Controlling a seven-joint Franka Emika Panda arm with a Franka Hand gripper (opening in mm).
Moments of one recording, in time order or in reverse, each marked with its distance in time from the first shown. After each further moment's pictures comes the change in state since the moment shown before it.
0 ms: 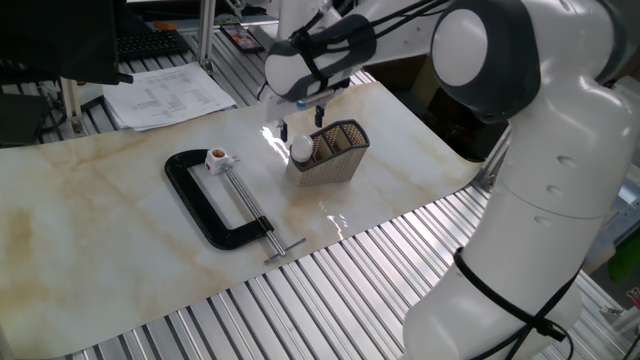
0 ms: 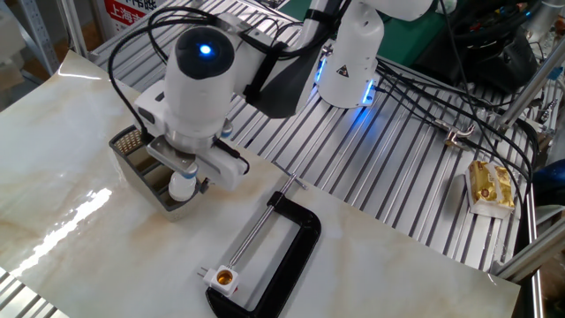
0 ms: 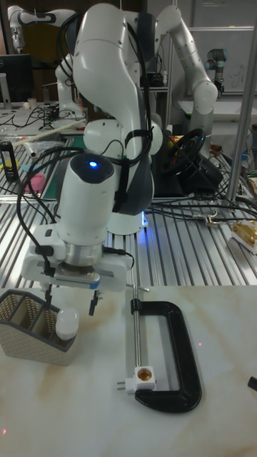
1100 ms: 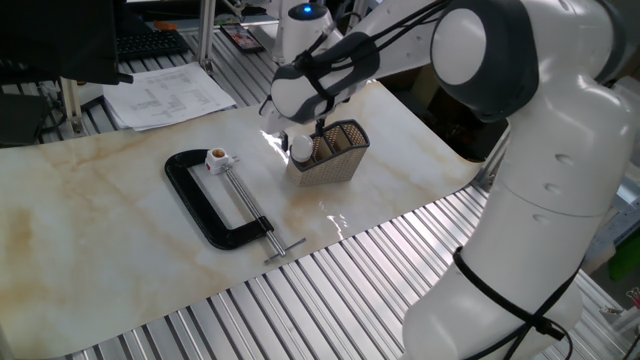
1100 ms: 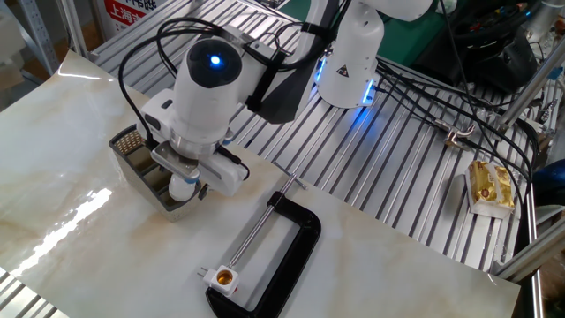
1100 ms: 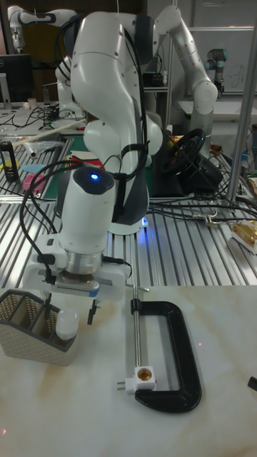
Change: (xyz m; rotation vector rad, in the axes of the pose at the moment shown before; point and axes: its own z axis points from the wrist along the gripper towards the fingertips) arm 0.001 0.001 0.027 0.013 -0.051 0.003
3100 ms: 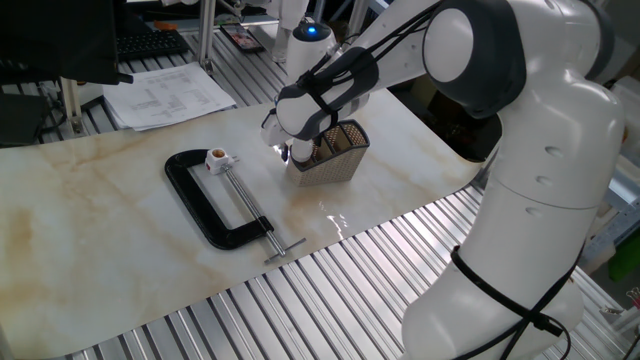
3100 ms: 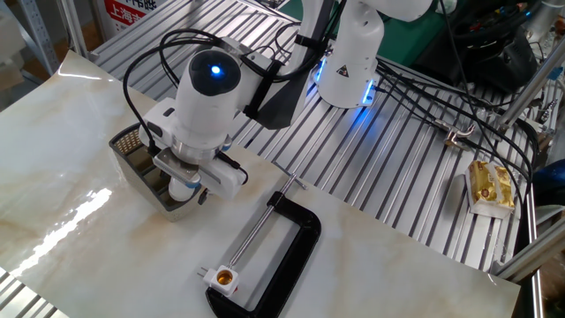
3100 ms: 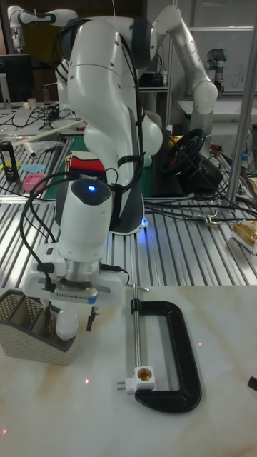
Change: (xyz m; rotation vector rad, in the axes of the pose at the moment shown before) arm 0.005 0.002 0.026 -0.010 -0.024 -0.007
